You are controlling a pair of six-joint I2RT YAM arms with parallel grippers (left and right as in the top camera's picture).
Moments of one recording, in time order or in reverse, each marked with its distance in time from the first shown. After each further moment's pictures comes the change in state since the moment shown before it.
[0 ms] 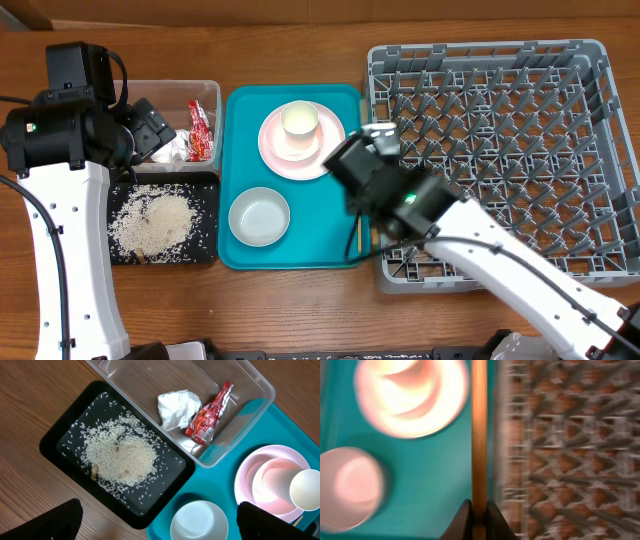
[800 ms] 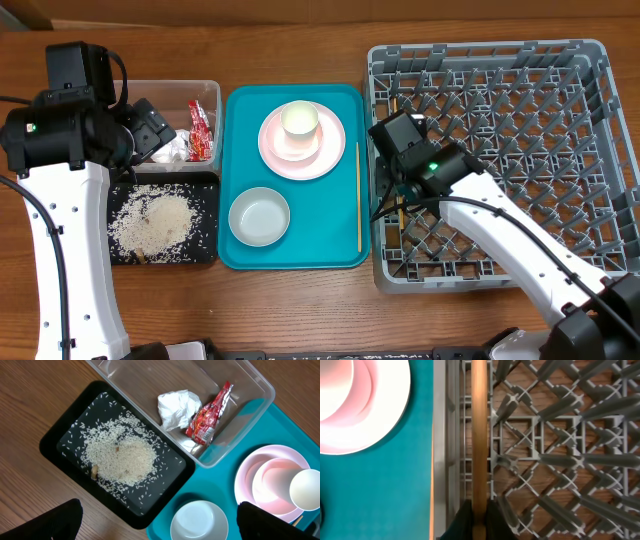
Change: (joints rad) left arm 0.000 0.000 0.000 0.000 0.000 0.000; right arm -0.238 0.052 -0.159 0.182 -0.124 -0.182
